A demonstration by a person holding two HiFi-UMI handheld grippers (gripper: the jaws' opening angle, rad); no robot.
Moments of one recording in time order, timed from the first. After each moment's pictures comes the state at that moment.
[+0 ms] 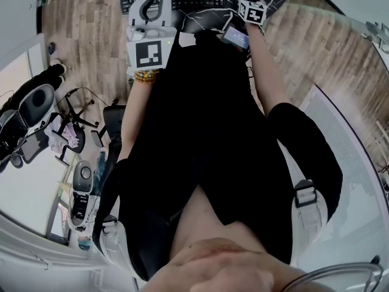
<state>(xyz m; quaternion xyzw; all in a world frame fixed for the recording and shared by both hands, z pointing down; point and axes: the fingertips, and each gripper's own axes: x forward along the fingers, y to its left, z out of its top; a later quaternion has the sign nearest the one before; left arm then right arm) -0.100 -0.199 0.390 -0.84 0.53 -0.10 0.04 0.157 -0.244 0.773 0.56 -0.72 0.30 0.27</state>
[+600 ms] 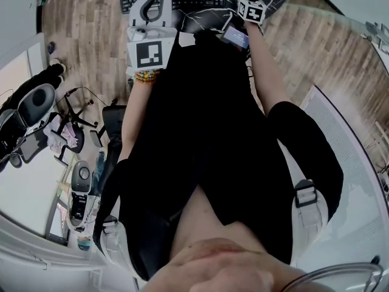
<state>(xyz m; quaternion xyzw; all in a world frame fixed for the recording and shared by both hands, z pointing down) -0.102 -0.197 0.393 -0.84 0.54 -0.10 0.04 0.156 -0.241 0.787 0.56 -0.71 0.32 0.28</state>
